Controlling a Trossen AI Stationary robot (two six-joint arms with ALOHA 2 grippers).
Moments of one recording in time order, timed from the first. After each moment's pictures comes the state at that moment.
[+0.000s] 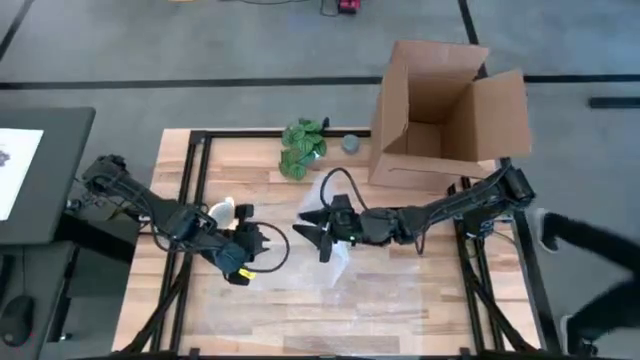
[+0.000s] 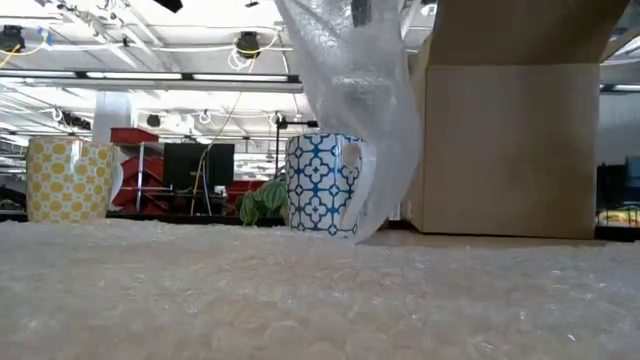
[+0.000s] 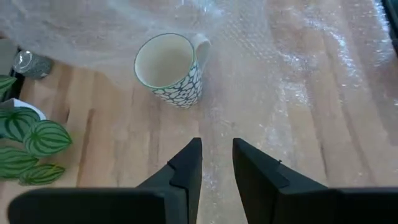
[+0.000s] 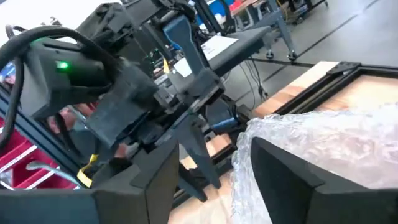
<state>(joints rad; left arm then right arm) -0.55 1.23 1.19 -0.93 -0.53 -0.33 0.27 1.67 1.21 0.45 0.45 0.59</state>
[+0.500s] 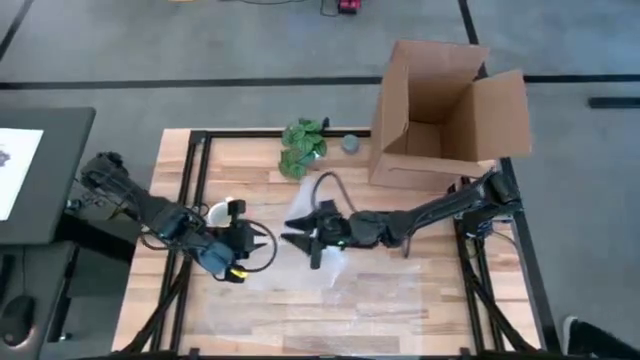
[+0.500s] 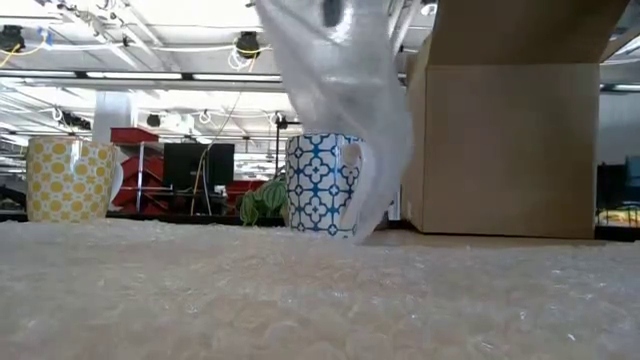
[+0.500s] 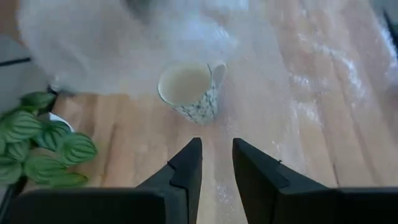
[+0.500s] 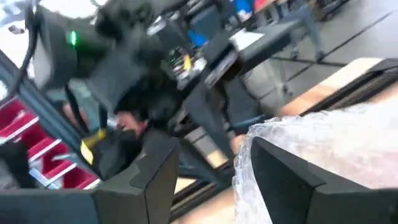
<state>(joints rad) -0.60 1.17 1.19 -0.92 -0.65 -0.33 0.25 1.84 1.32 0.54 0.33 0.56</state>
